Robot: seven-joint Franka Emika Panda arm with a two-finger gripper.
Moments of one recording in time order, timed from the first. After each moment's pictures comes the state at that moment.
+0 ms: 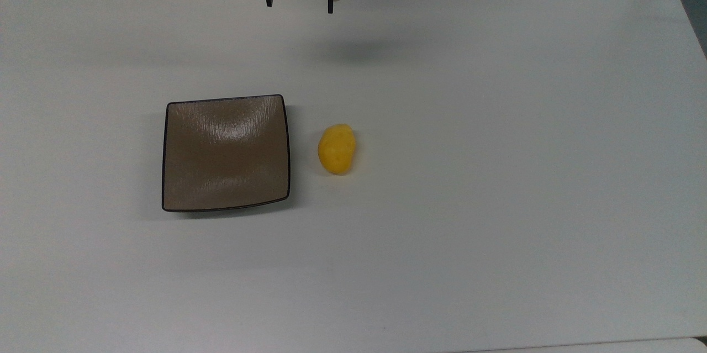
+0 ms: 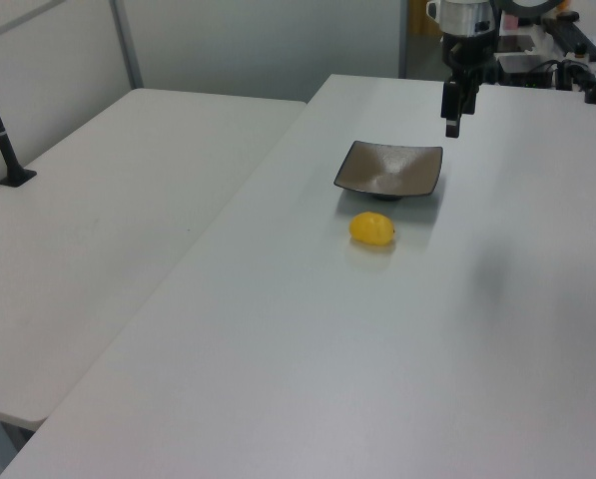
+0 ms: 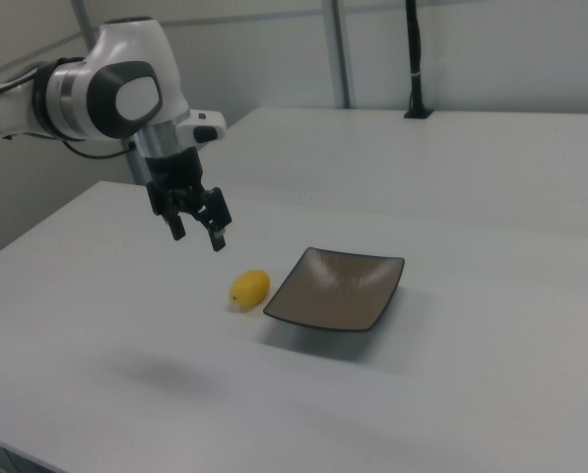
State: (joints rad) arm 0.08 -0.03 0.04 -1.85 -0.04 1.80 0.15
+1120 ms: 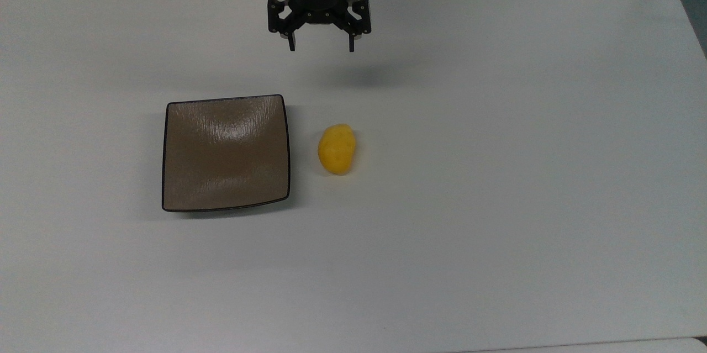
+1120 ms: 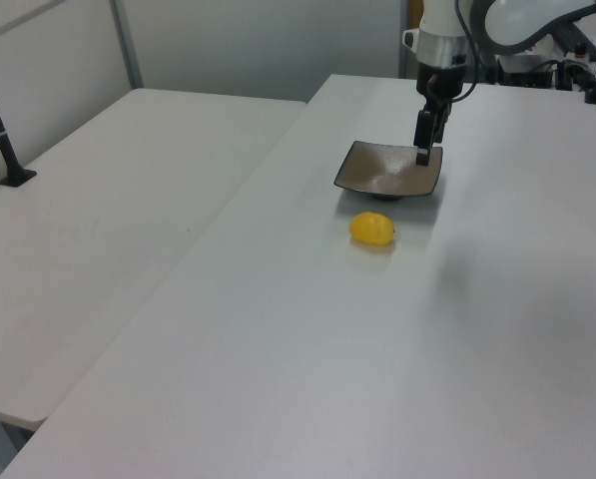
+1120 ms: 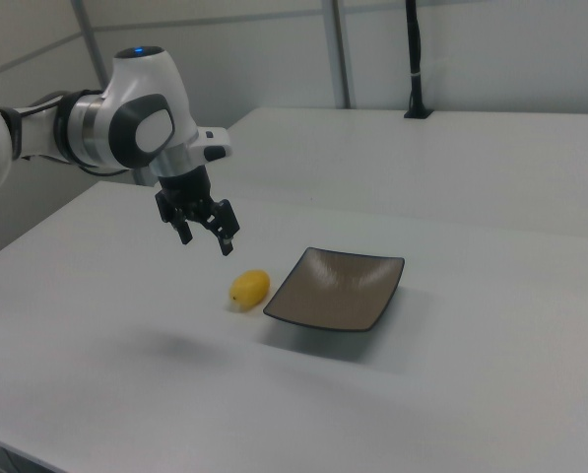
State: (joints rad) arm 0.07 0.06 0.09 -1.87 0.00 2.01 0.11
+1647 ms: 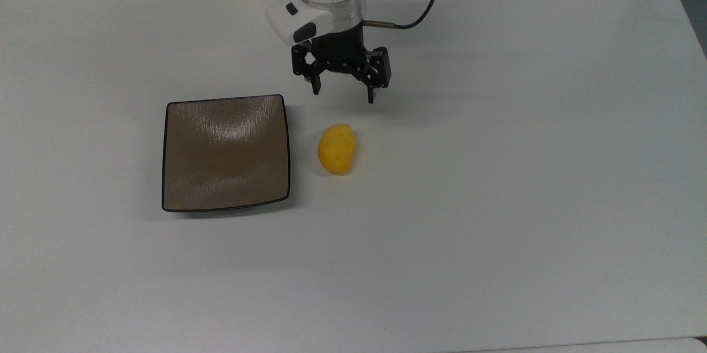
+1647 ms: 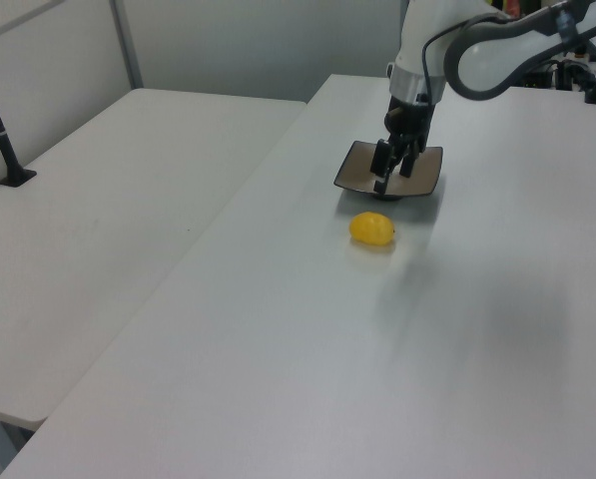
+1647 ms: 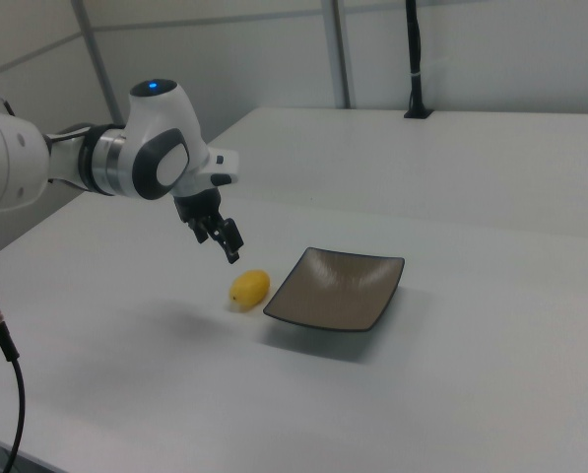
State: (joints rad) arm 0.09 0.19 0.11 -1.87 0.04 2.26 0.36
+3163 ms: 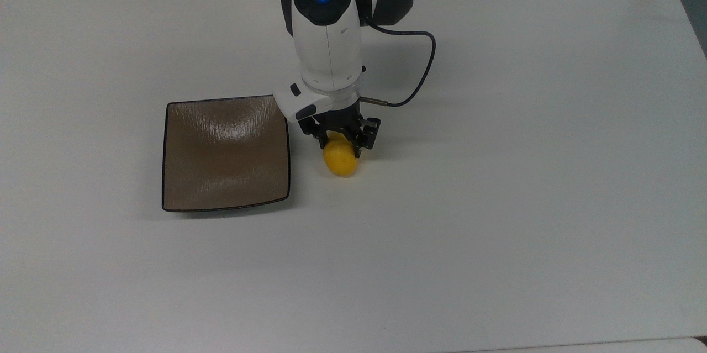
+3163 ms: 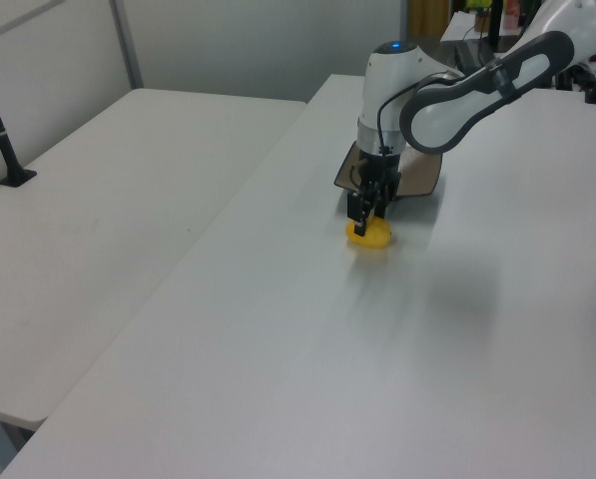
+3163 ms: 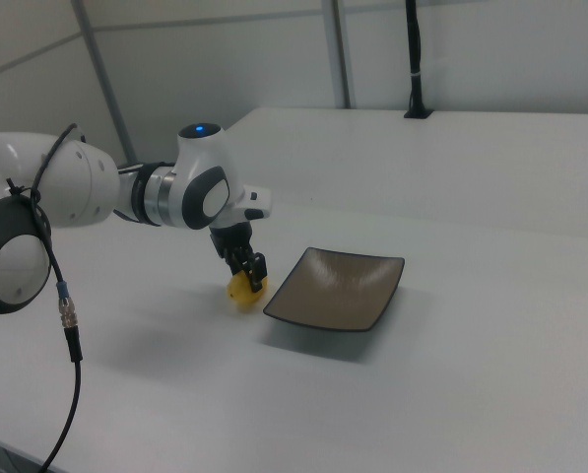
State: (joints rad) arm 0.08 0.47 0.11 -1.70 -0.02 2.29 0.41
